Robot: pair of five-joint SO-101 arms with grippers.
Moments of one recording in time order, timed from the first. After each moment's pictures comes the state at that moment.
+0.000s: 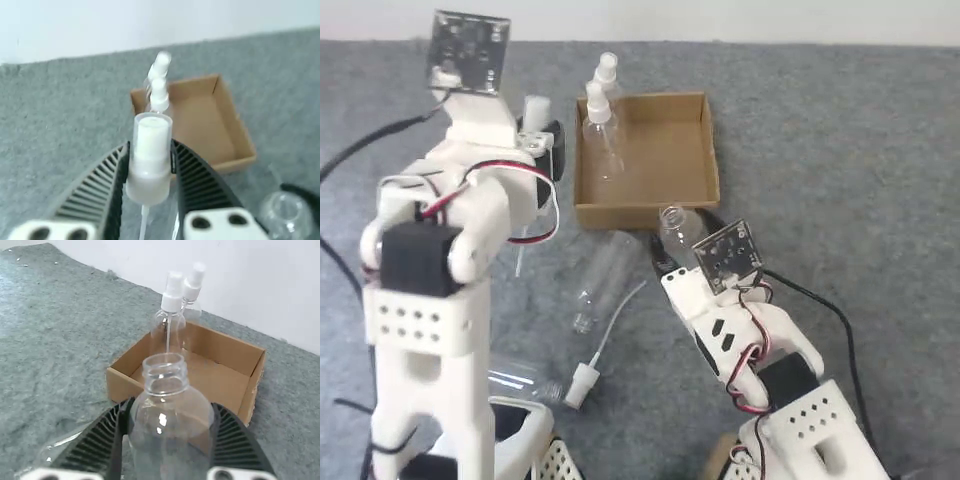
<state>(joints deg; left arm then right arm) 2.8 -32.5 1.8 78.5 6.4 -32.4 -72.8 76.2 25.2 4.8</state>
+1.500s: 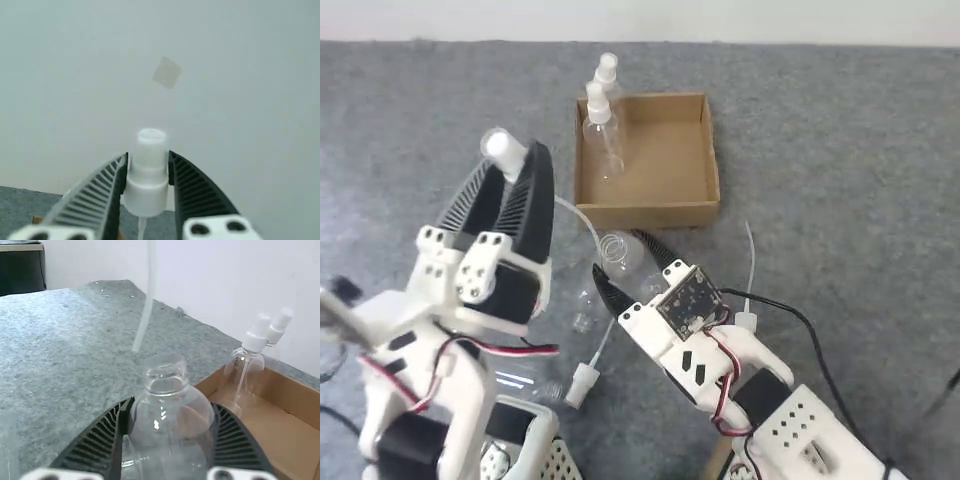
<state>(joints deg) 10.4 -82.5 43.7 43.5 29.6 -46.9 -72.8 84.7 8.7 5.0</state>
